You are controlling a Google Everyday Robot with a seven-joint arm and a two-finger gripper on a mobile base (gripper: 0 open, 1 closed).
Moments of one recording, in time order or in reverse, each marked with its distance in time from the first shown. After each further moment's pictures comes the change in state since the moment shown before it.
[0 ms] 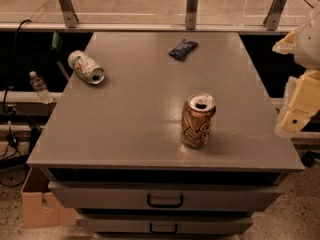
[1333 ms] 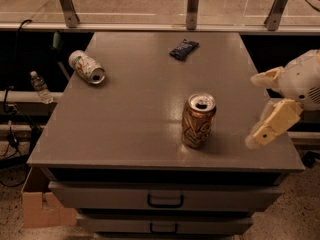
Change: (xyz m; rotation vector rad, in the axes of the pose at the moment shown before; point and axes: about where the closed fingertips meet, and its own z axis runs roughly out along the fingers) arm -0.012 0.004 0.076 -0.142 -0.415 0.146
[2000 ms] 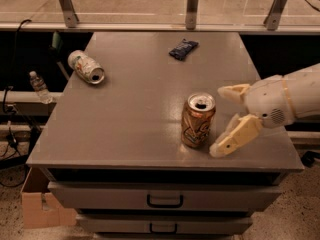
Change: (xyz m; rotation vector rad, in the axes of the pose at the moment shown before) arm -0.032 0.023 0.062 -0.087 -0.269 0.017
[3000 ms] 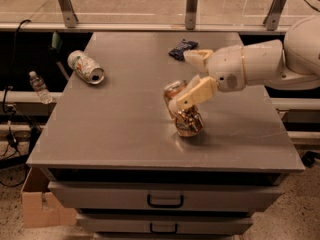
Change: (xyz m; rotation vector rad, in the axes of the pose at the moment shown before) arm -0.098 -0.056 0.050 0.004 -0.281 -0.086
